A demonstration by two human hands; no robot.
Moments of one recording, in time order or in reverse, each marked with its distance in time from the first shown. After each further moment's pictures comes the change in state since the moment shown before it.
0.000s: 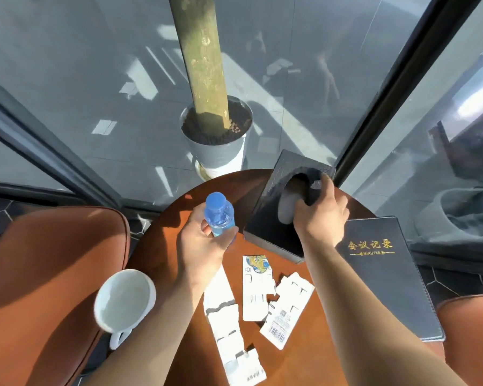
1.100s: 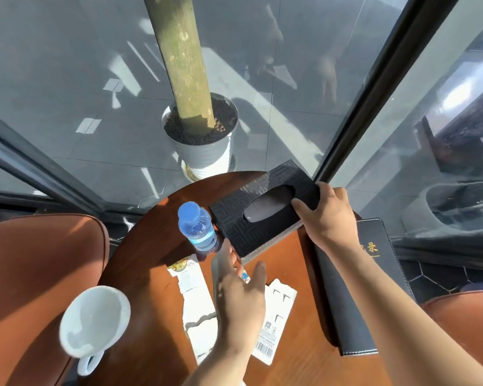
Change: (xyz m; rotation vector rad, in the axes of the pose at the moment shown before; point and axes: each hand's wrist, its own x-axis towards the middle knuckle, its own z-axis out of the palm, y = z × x) left_hand -0.070 0.028 0.081 0.096 0.022 -0.256; right_hand 0.042 0.028 -0.034 -0.237 -0.161 -0.287
